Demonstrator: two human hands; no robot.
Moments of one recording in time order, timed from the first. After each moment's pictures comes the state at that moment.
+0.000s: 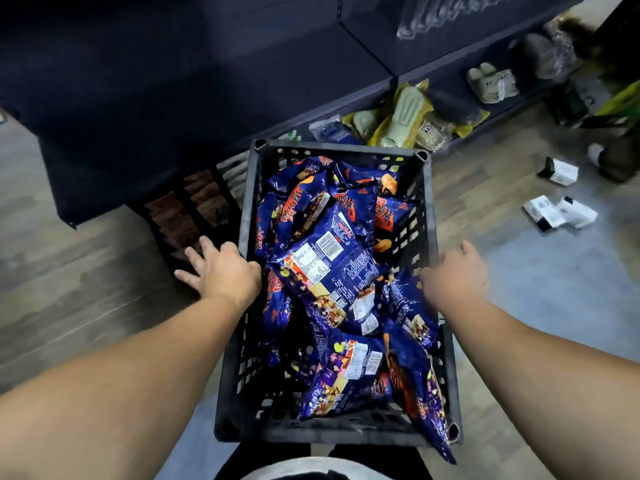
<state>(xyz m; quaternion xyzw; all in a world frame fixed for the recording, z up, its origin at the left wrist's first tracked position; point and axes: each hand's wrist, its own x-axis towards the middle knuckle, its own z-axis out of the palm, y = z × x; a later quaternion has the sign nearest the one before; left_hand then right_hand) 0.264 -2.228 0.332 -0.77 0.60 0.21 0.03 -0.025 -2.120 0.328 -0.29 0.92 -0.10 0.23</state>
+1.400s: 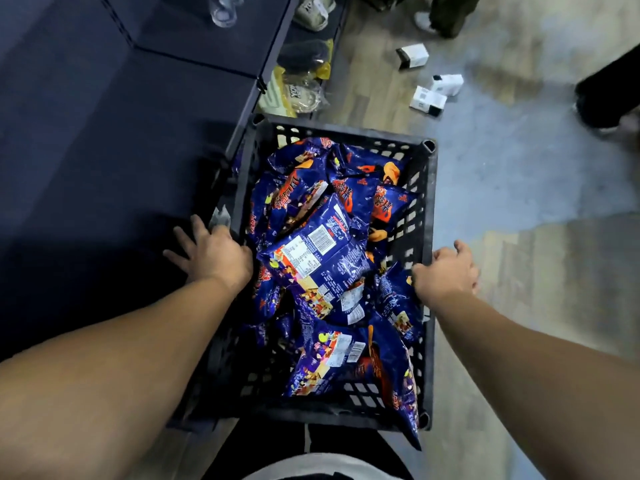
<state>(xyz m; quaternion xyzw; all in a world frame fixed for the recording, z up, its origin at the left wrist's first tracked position) 0.152 -2.531 0.302 -0.47 0.85 0.17 0.14 0.034 -2.249 0.298 0.12 0.95 -0.17 0.22</state>
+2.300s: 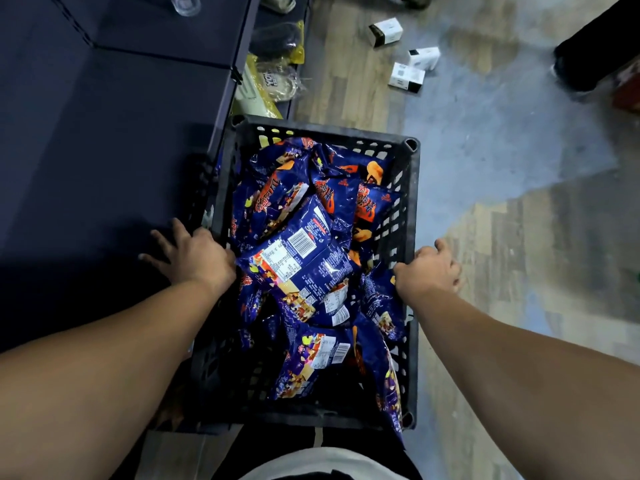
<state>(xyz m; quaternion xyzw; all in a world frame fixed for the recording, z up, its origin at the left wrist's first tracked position) 0.157 -2.557 0.297 -0.43 0.87 0.13 0.19 0.070 -2.272 0.294 0.18 0.94 -0.16 0.25</state>
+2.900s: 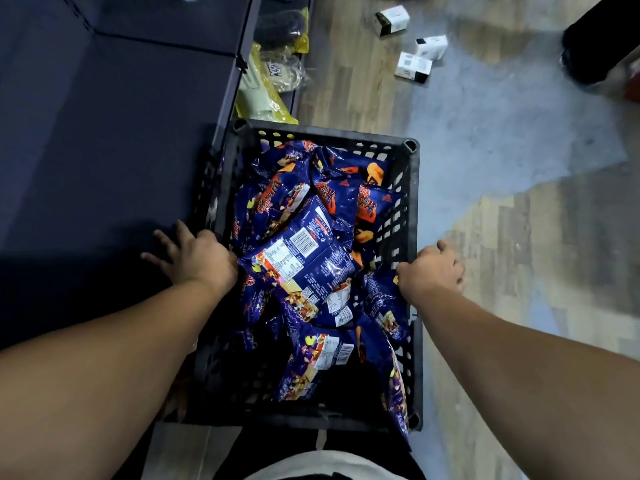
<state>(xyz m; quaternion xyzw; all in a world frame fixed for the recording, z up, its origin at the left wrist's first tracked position) 0.165 -2.565 0.288 -0.42 0.87 0.10 0.24 0.076 -2.282 0.286 0.18 0.94 -0.13 0.26</state>
